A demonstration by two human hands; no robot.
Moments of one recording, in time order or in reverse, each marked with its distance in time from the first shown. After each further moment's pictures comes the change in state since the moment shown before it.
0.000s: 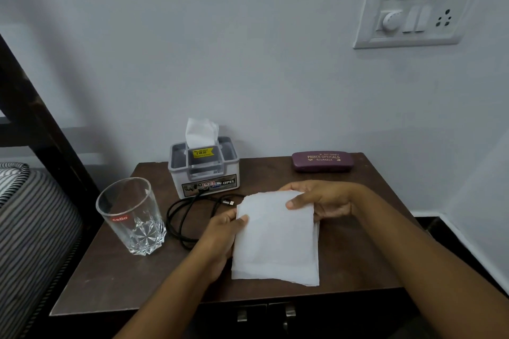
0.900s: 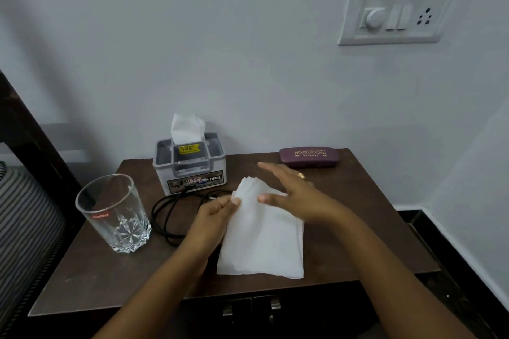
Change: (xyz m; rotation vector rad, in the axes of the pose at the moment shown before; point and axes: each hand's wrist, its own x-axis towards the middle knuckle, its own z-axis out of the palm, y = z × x) left_hand -0.014 0.013 0.012 0.115 0.027 0.183; right_hand -0.017 0.000 0.053 -0.745 0.573 -0.292
